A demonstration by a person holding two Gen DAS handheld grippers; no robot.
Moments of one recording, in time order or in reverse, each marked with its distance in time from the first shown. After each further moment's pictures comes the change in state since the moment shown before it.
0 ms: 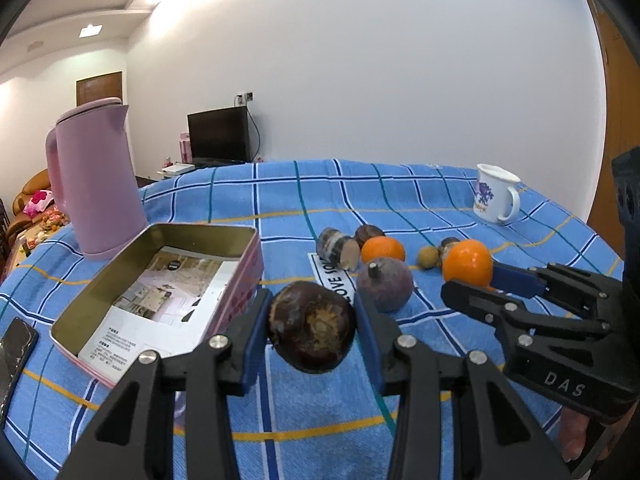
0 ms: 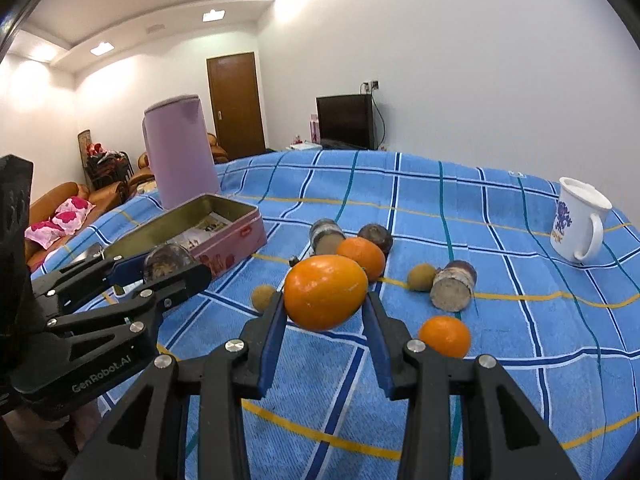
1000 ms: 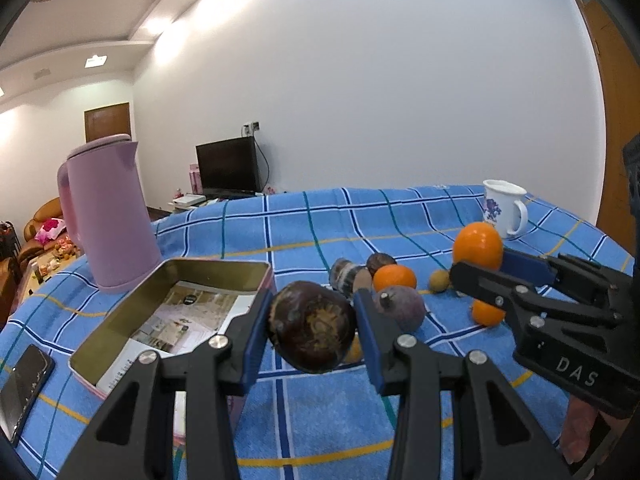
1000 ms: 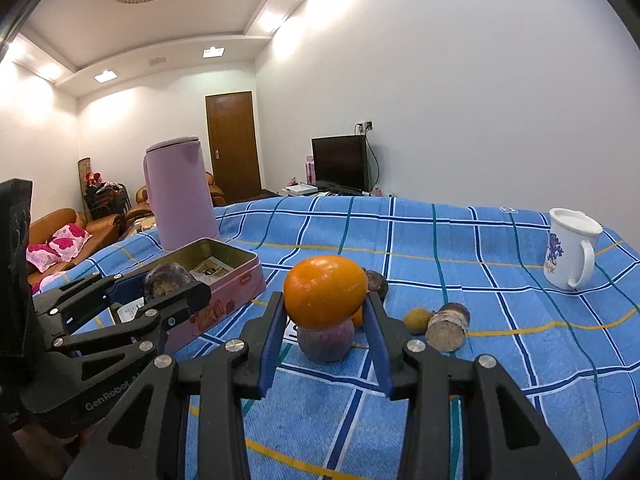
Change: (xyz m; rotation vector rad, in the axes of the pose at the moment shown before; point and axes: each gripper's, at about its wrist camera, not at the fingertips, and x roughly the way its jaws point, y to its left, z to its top) left arm -0.004 -0.002 0.008 0.050 -0.104 0.053; right arm -0.012 0.003 0.006 0.007 -0.162 -0.018
